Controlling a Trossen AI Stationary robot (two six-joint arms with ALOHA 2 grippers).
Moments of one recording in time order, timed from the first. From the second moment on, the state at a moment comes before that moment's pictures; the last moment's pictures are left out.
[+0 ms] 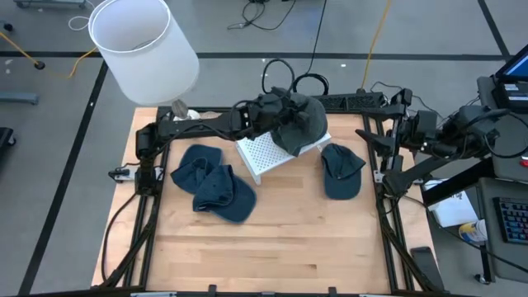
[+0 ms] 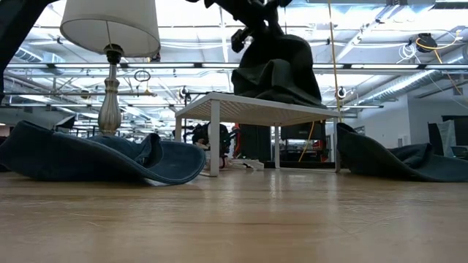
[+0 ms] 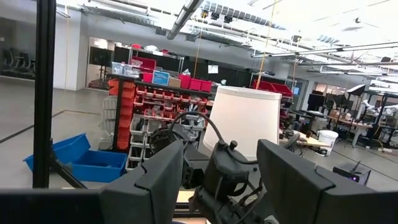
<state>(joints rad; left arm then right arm) 0.21 1.94 1.80 -0.04 -0.41 -0.46 0.41 0.91 1.46 -0.31 0.60 -0.27</state>
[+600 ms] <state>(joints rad) 0.20 1.90 1.80 -0.36 -0.40 -0.40 0.41 0.91 1.46 -0.31 0.60 -0.27</state>
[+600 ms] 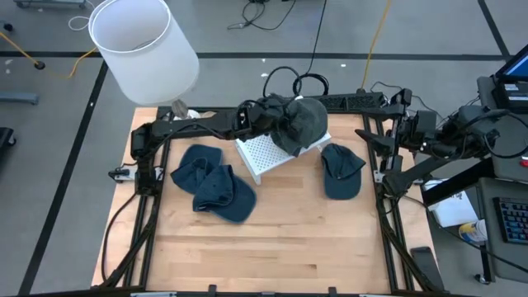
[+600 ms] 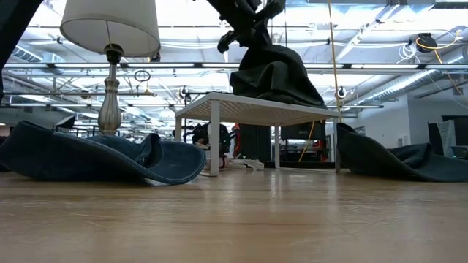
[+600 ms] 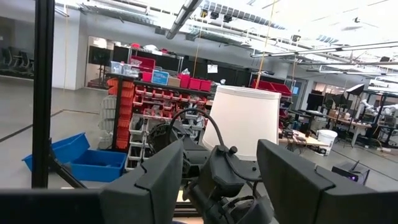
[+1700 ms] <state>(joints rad) 0.22 1.87 1.80 -0.58 -0.40 -0.53 0.41 0.92 1.40 -0.30 0.60 -0.30</state>
